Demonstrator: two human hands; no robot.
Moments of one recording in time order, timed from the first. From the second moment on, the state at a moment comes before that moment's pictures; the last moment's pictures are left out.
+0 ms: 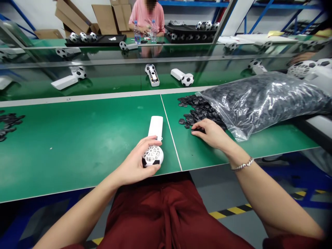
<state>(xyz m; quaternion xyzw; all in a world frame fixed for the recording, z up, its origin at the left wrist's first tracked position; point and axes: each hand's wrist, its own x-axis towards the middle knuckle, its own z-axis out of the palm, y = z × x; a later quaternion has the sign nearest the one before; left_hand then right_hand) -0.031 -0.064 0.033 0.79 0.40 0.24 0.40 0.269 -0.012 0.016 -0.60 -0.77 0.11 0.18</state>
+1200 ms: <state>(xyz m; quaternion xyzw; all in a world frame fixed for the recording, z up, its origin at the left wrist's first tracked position) -0.046 -0.061 0.046 0.78 0.40 0.24 0.41 0.157 -0.058 0.033 -0.19 -0.90 0.25 0.31</state>
